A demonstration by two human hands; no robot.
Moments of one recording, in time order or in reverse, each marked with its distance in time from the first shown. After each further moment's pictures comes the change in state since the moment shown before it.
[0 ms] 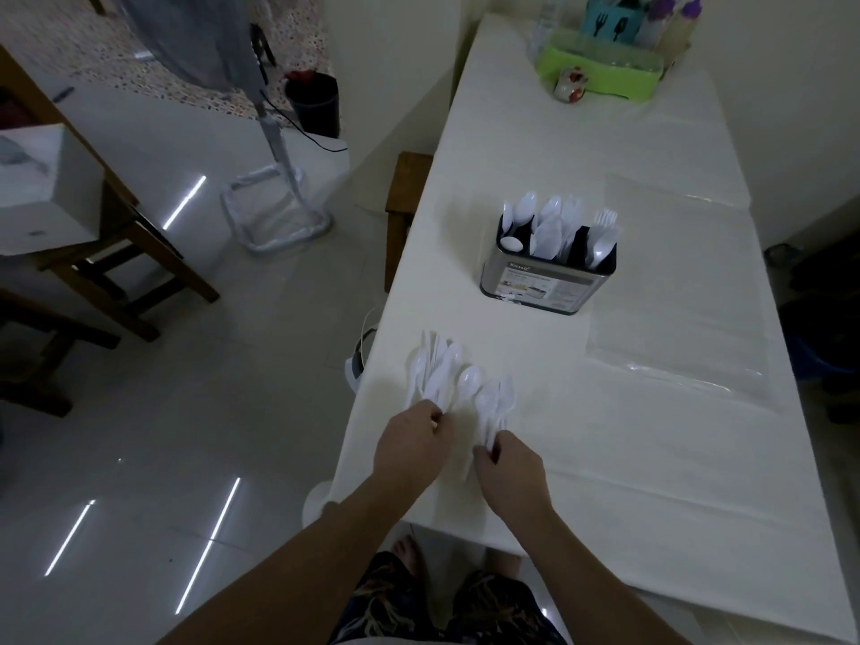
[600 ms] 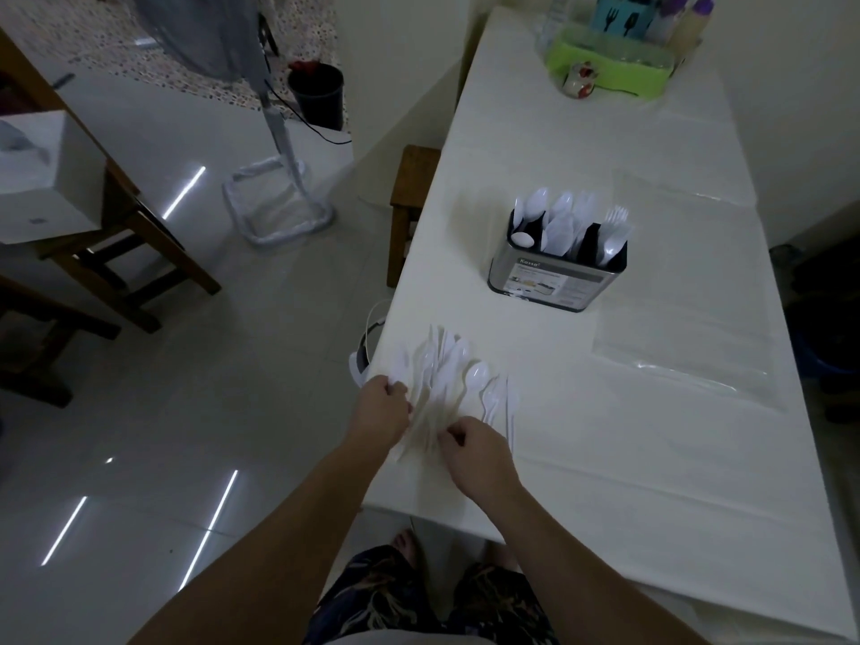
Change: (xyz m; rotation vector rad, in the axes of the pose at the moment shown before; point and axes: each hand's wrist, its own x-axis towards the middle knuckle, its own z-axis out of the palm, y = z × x) left_hand 0.034 -0.027 -0.033 -0.539 0.003 -0.370; right_hand -0.002 -0.045 0.020 -0.001 -0.122 -0.111
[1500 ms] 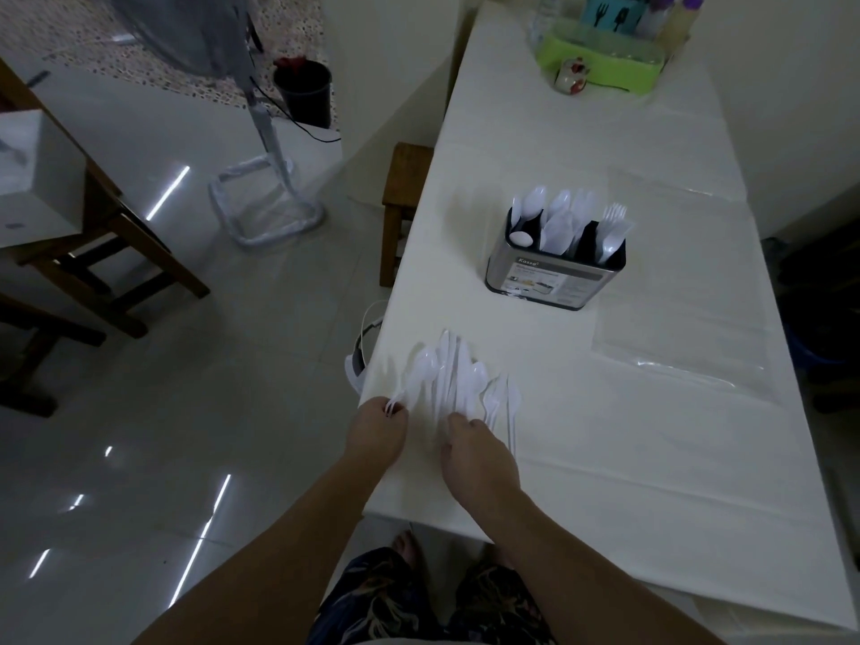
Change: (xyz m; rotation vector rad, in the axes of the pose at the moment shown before) left_hand 0.008 -0.024 -0.003 0.293 -0.009 0.079; right_hand 0.005 -0.004 0.012 -0.399 0.056 -0.103
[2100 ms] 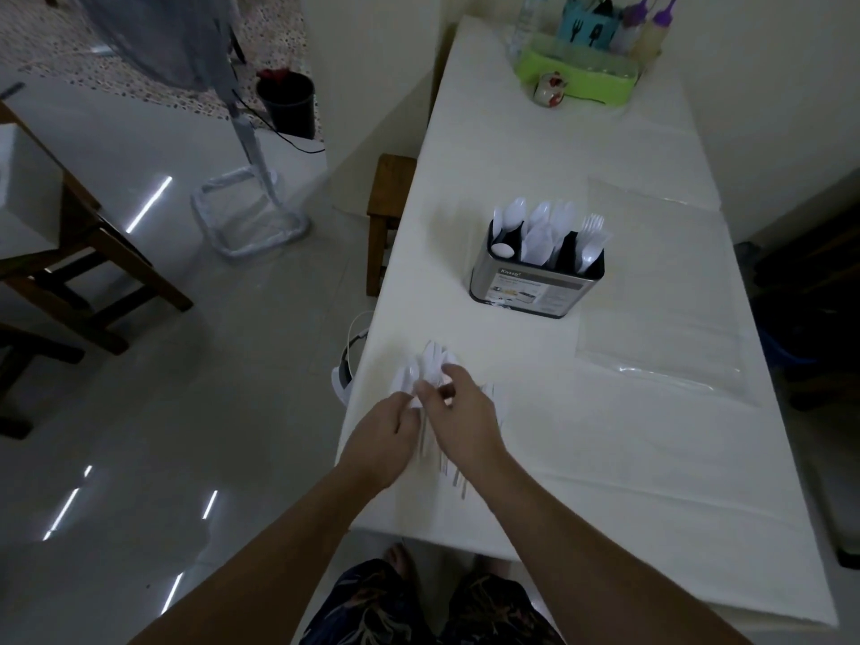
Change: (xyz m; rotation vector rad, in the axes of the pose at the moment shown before) left_hand -0.017 0.019 -0.004 0.052 -0.094 0.429; right_hand 0.021 -0.026 -0.055 0.609 0.123 0.060
